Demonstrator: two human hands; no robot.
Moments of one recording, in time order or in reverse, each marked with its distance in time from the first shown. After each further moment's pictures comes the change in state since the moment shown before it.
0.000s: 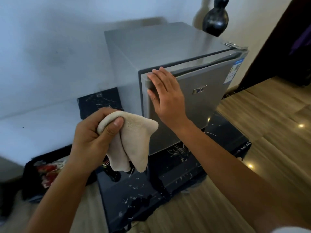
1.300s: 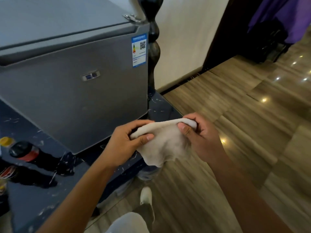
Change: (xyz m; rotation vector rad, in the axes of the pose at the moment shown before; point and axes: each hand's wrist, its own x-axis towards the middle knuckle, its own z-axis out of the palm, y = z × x) left_hand -0.001 0.007 0.363 -0.184 -0.453 -0.254; right_hand -0.185 0.234 -0.292 0.619 -0.311 0.790
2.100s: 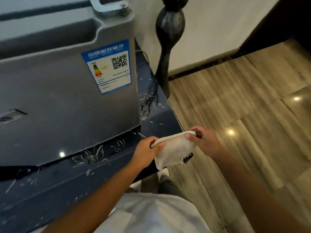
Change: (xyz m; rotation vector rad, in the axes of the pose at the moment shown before) left_hand 0.226 -0.206 0.112 0.075 0.144 -0.562; right_hand 0.251 0.260 -0.068 -0.297 -0.411 0.431
